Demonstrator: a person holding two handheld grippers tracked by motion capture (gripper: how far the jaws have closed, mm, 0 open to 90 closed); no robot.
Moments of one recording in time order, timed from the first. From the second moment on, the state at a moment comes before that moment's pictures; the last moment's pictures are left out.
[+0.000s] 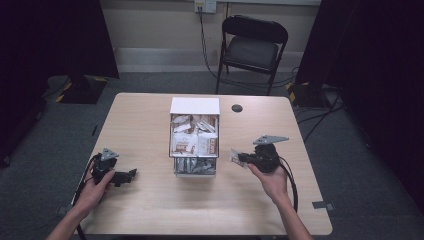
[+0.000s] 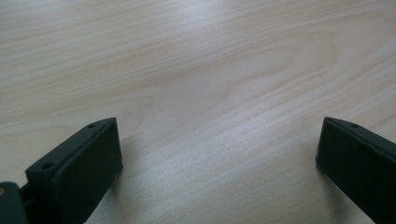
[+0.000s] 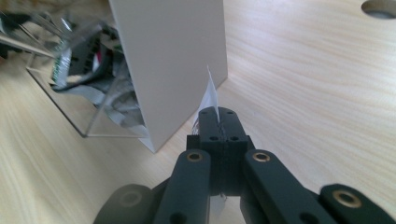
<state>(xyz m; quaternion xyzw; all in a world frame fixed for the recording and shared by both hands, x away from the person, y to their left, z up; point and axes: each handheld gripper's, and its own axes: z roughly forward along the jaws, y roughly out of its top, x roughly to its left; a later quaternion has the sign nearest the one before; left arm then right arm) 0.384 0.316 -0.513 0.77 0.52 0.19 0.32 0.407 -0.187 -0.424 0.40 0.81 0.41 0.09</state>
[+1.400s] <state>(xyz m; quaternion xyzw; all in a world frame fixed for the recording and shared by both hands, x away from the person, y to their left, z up) 0.384 0.316 -0.513 0.77 0.52 0.19 0.32 0.426 -0.181 -0.486 0.44 0.82 0.36 0.07</state>
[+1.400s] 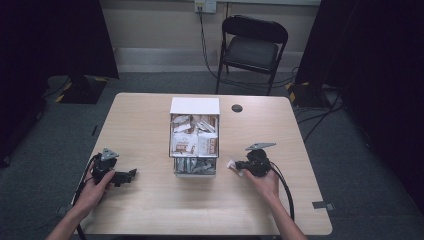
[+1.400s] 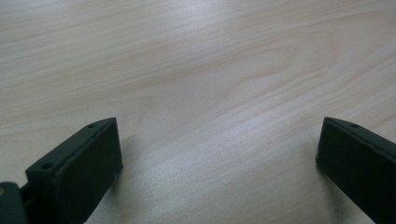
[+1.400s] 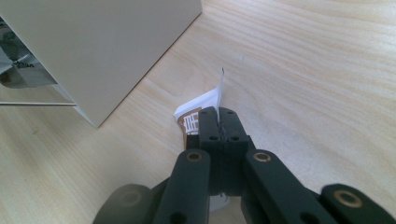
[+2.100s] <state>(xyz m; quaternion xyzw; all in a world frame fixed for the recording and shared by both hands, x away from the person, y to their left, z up) 0.384 0.316 -0.513 0.77 0.52 0.19 0.32 0.429 -0.180 -0.492 0.46 0.81 0.35 0.11</state>
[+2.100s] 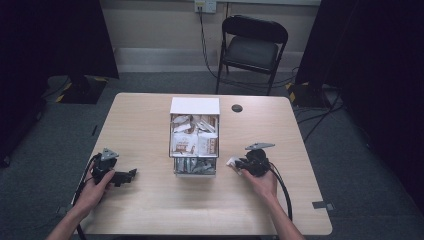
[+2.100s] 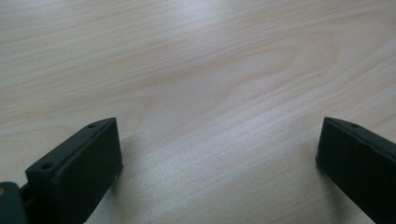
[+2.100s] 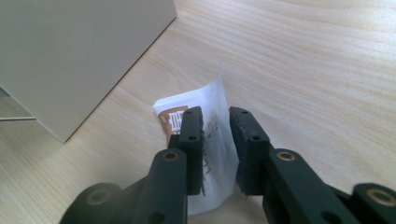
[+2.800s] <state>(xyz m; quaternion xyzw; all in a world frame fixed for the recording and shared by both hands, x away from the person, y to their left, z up) 0.384 0.316 -0.513 0.77 0.52 0.19 0.32 0.432 -0.186 -0.481 0.49 0.77 0.39 0.12</state>
